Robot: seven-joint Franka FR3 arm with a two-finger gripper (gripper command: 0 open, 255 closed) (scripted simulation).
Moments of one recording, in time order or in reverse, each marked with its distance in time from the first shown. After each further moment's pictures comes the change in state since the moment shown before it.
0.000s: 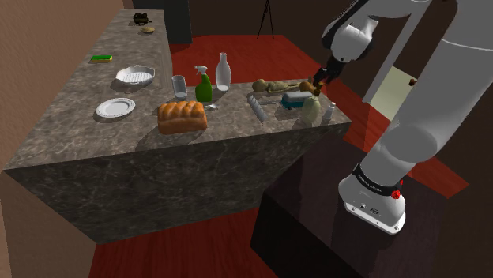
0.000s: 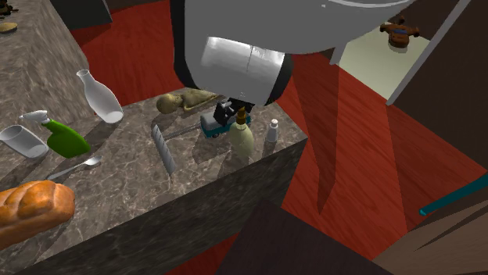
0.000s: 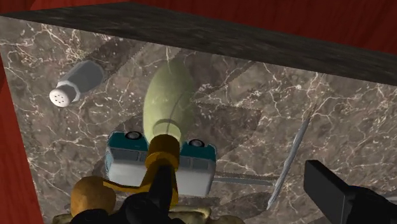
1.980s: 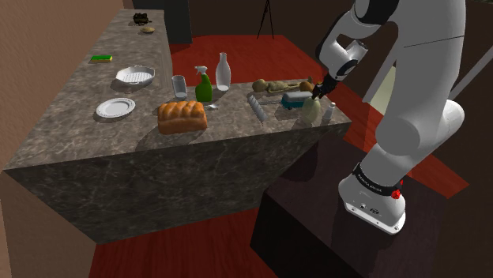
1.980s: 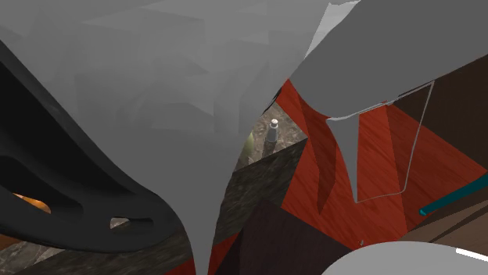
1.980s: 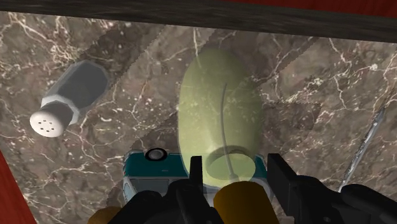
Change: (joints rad) arm -0.272 0.420 0.216 0.265 0.556 -0.004 -0.392
